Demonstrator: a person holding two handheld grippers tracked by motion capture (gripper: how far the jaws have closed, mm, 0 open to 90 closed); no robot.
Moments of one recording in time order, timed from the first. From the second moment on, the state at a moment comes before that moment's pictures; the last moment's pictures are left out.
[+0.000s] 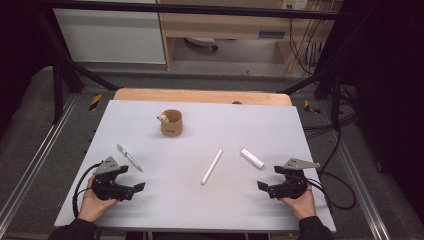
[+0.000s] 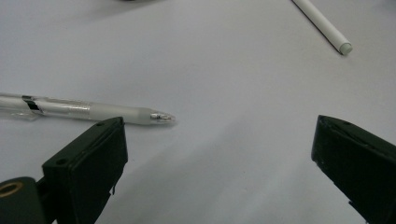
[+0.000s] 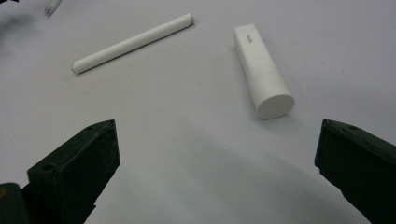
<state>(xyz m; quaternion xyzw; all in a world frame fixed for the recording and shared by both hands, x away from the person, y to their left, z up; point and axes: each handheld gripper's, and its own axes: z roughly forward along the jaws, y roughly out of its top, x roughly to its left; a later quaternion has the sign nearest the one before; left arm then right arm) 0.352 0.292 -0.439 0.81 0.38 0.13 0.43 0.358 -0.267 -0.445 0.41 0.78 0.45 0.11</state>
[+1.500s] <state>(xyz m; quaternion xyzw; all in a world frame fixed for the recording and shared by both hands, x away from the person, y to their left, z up) 0.351 0.291 -0.439 0.81 0.38 0.13 0.42 0.373 -0.183 -0.415 0.36 0.81 0.45 0.13</state>
